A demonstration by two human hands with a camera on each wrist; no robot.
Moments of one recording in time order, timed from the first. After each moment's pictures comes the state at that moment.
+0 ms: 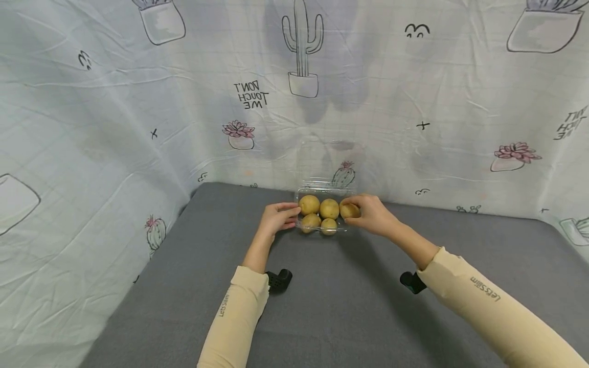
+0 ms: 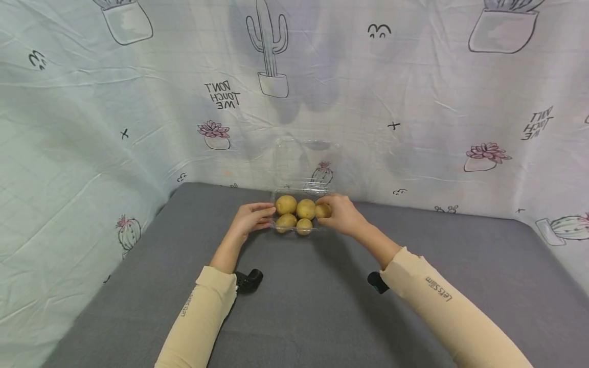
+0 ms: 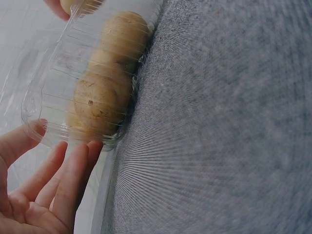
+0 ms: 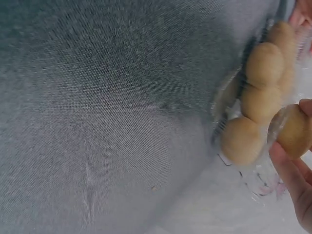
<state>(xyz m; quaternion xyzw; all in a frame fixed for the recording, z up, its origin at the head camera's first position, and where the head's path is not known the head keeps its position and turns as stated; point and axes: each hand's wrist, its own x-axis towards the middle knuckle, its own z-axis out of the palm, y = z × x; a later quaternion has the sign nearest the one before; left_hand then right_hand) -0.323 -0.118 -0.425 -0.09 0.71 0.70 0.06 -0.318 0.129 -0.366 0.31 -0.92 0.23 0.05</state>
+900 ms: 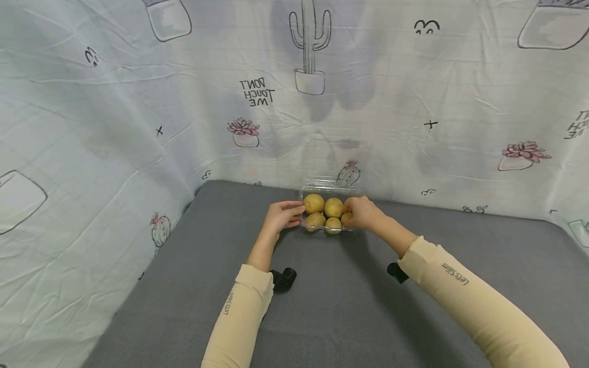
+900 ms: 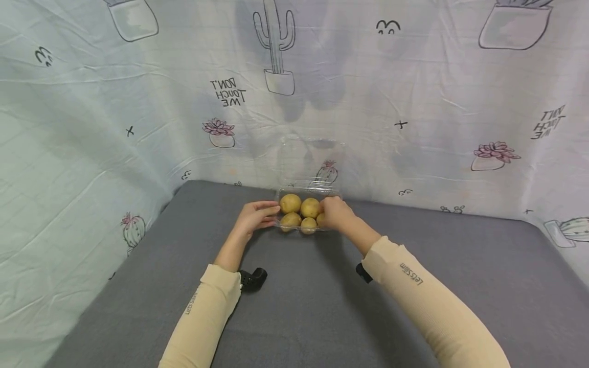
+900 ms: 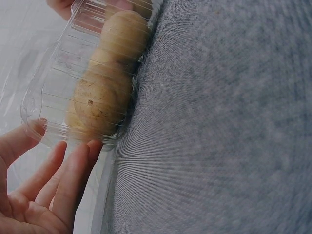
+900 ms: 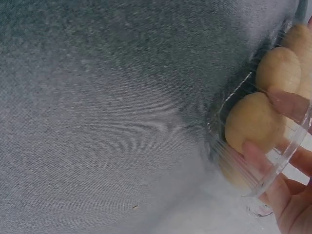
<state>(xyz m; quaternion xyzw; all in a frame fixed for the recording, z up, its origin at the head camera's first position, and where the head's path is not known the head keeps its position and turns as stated) -0.322 -0.120 -0.425 -0.07 0.70 0.70 0.06 -0.335 0.103 -0.377 0.22 -0.96 0.15 -0.05</state>
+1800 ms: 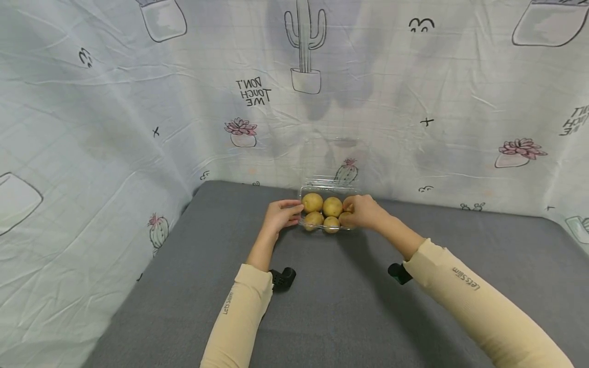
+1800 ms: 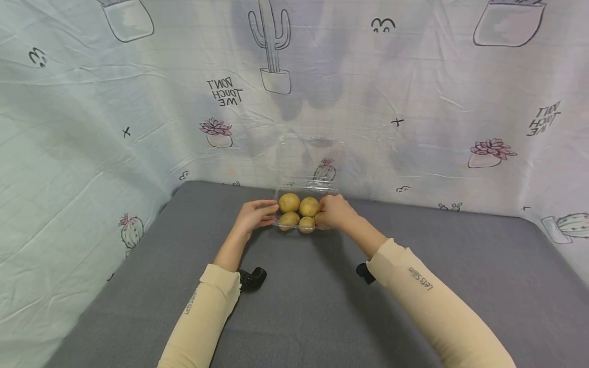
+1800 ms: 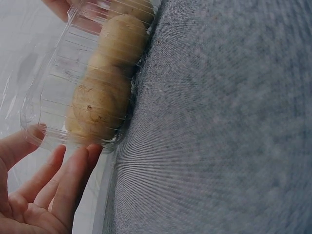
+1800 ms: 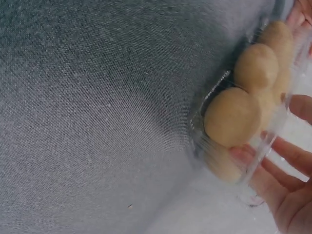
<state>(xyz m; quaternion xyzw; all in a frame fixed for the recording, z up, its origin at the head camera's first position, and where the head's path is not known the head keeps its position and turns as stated) -0.324 -0.115 -0.423 -0.09 0.72 0.69 0.05 -0.329 0.109 -0.369 0.23 -0.96 0.18 -0.05</state>
